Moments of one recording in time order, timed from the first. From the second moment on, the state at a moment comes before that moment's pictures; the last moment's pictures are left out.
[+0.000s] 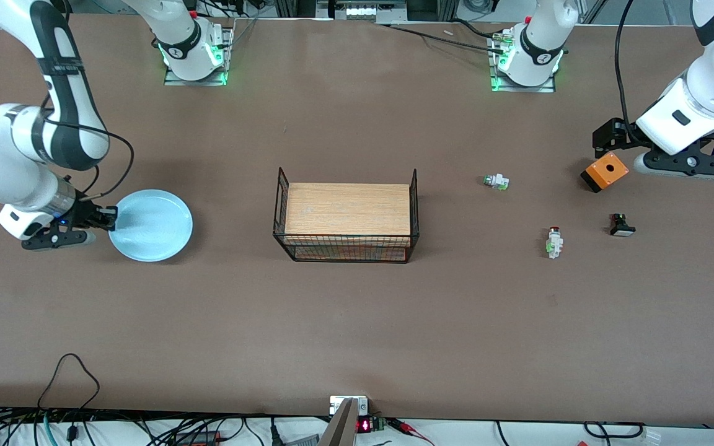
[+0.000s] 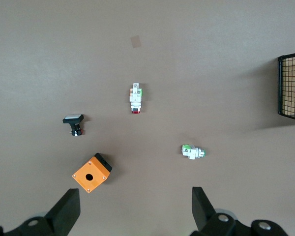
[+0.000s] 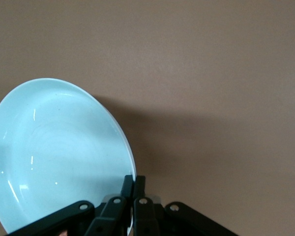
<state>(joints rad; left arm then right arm) -0.11 -0.01 0.00 -1.69 0.06 1.58 0.00 0.11 0.30 -0.21 -2.02 0.06 2.33 -0.29</state>
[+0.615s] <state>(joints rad) -0.11 -0.01 0.00 -1.69 0.06 1.58 0.00 0.11 0.42 -0.17 -2.02 0.13 2.49 -0.29</state>
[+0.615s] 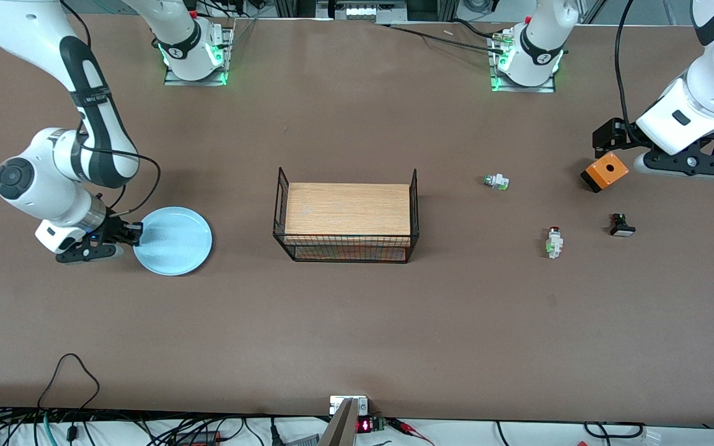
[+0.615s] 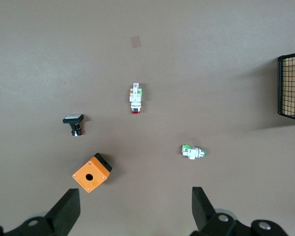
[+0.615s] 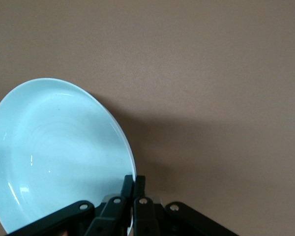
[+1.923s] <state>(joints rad) -0.11 -0.01 0.00 -1.69 0.06 1.58 0.00 0.10 0.53 -0.11 -2.03 0.13 2.70 -0.29</state>
